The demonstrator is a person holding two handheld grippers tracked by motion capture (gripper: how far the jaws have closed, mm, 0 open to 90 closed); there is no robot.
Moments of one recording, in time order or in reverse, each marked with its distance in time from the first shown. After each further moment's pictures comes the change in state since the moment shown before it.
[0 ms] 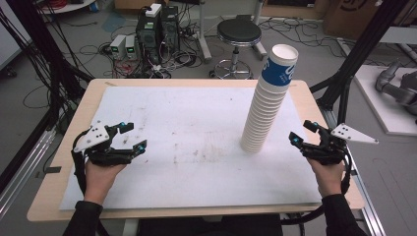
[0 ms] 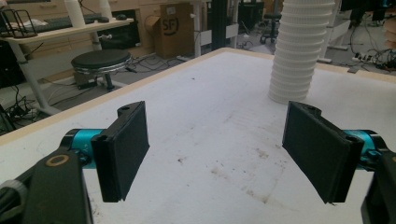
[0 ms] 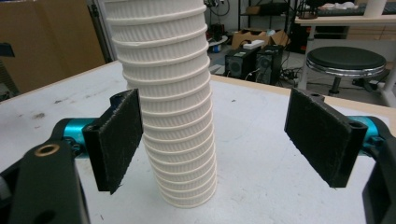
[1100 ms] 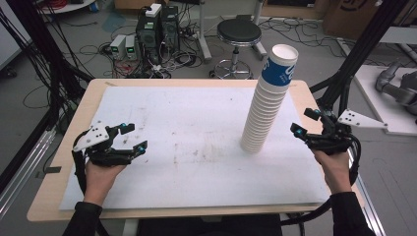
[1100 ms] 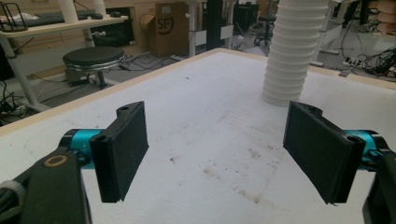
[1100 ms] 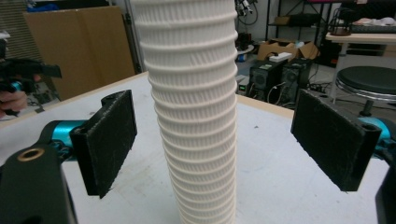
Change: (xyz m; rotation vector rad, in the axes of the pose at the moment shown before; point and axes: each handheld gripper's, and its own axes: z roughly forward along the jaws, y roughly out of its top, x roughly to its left) left arm 0.000 -0.002 0.001 0.002 -0.029 -0.032; right arm 0.002 0.045 0.000 -0.019 0.124 -0.036
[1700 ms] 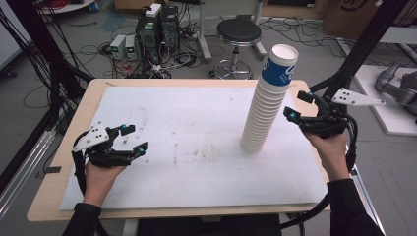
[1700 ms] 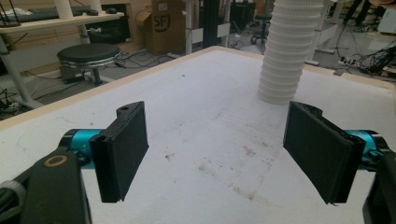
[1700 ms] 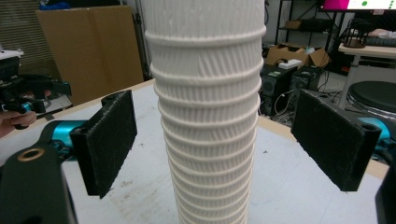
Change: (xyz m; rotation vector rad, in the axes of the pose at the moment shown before) left arm -0.001 0.000 -0.001 0.006 -0.014 -0.009; right arm 0.010 0.050 0.023 0.018 0.039 -0.042
